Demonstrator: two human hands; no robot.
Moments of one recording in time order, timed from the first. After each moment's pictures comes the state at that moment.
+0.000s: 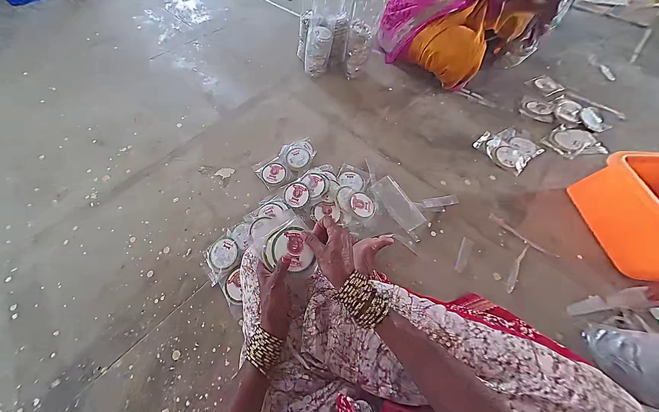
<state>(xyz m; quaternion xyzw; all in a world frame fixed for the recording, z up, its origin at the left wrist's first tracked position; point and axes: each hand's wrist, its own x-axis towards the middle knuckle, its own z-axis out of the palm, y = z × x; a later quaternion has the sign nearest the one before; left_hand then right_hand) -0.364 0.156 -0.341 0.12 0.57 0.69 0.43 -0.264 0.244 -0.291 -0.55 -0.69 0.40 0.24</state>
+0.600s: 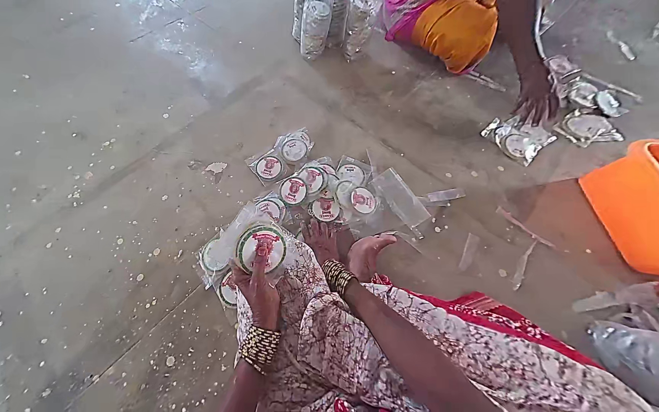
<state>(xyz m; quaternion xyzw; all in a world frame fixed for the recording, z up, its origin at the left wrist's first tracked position) -0.376 0.180 -0.353 0.08 0.58 0.77 0.26 -0.281 0.278 -0.407 -0.54 -0.80 0.24 -0.13</state>
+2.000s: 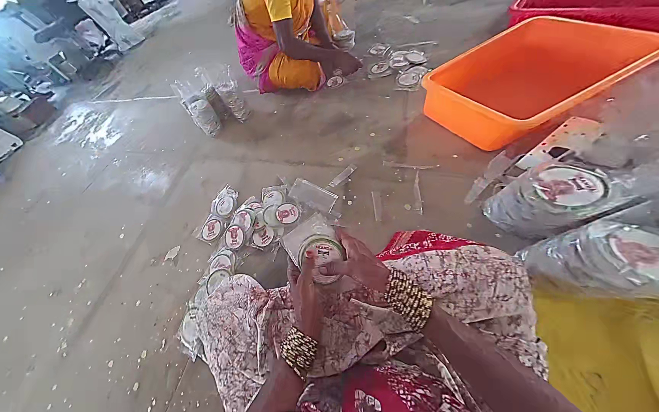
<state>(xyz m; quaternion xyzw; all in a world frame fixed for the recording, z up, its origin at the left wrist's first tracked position) -0.180 0.169 -0.309 0.28 0.52 0.57 0.57 -0.033 0.189 -0.285 -0.55 -0.55 0.55 0.32</state>
